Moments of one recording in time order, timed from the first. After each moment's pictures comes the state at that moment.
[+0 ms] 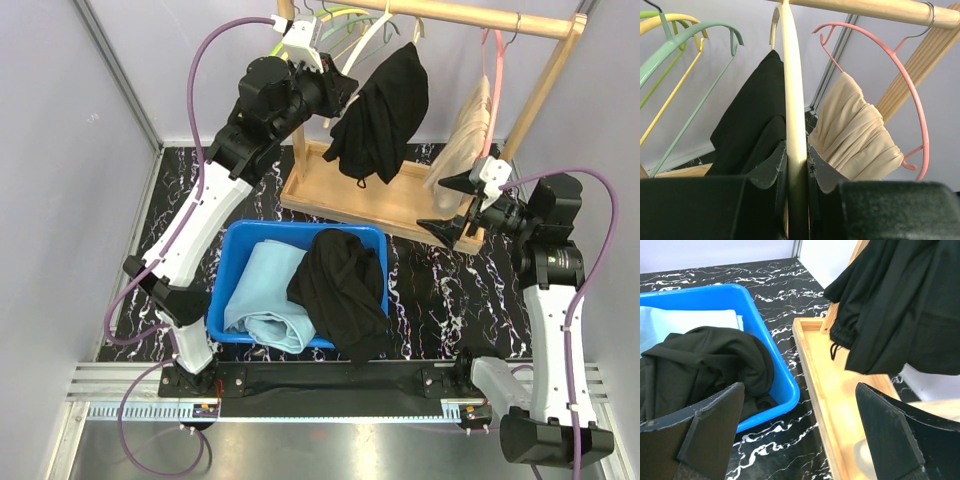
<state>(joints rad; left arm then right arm) -0.65 1.82 2.28 -0.38 0.04 -0.29 -0.10 0.91 1.15 -0.44 -1.09 -0.43</state>
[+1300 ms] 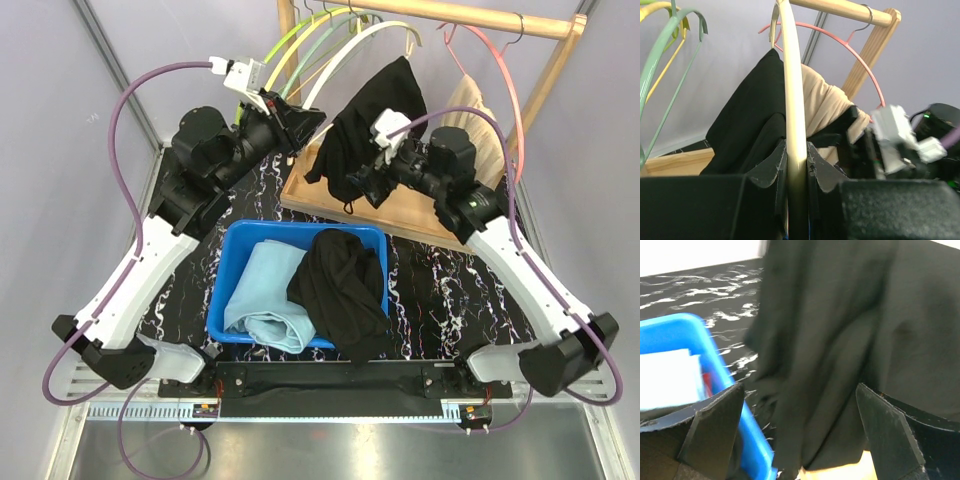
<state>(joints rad) -0.63 1.36 1.72 -0.19 0.14 -0.36 0.48 1.31 1.41 -0.25 -0.40 -0.38</state>
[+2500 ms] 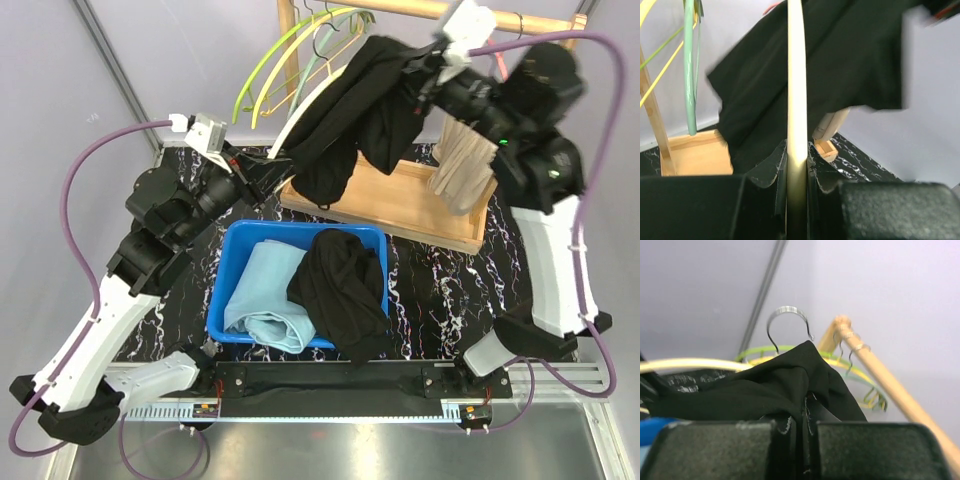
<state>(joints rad) -0.63 1.00 1.38 -0.21 0.15 -0.29 0.49 1.57 2.35 -0.55 -0.42 -0.37</state>
